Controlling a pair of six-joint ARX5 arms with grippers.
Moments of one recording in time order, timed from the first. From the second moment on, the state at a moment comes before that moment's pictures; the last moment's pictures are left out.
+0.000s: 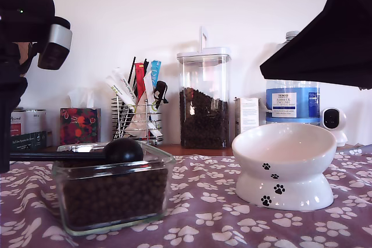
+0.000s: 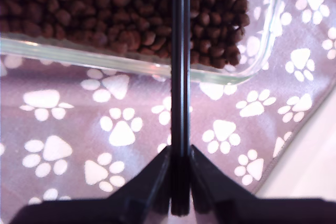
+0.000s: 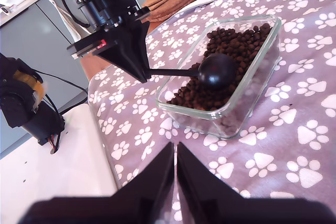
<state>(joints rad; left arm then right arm) -0.39 1.46 0.96 -1.01 0.25 0.43 0.47 0.82 0.30 0.10 -0.72 0.13</state>
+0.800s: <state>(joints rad) -0.47 1.46 1.07 -1.10 0.13 0.42 0.50 0.82 0.30 0.09 -0.72 0.13</state>
